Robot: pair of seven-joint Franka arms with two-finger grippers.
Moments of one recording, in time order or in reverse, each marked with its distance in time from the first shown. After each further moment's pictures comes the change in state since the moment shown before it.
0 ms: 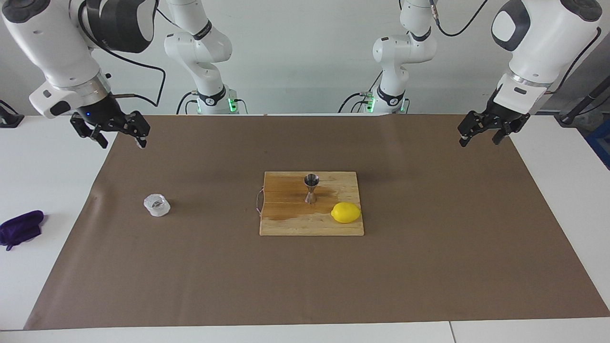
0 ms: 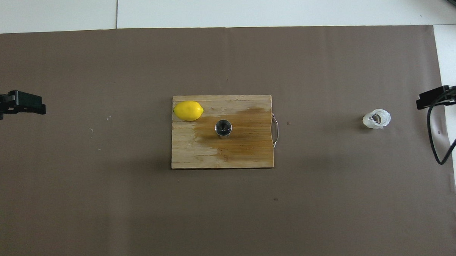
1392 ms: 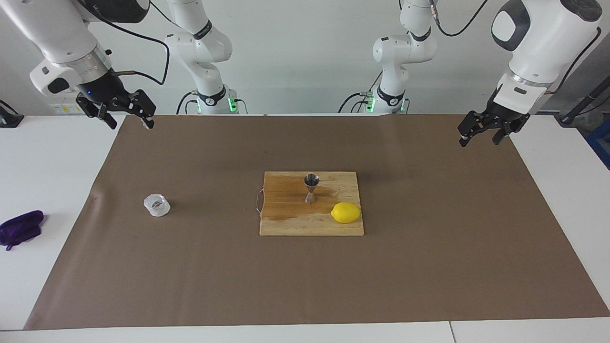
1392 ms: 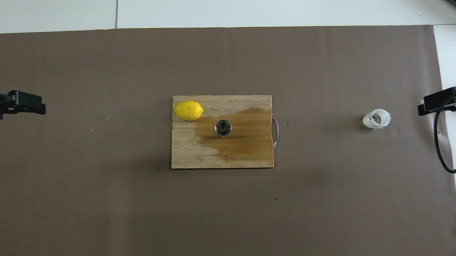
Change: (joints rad) left arm 0.000 0.000 0.000 0.000 0.000 0.000 0.000; right arm 0.008 -0.019 0.006 0.038 0.064 -0.094 0.077
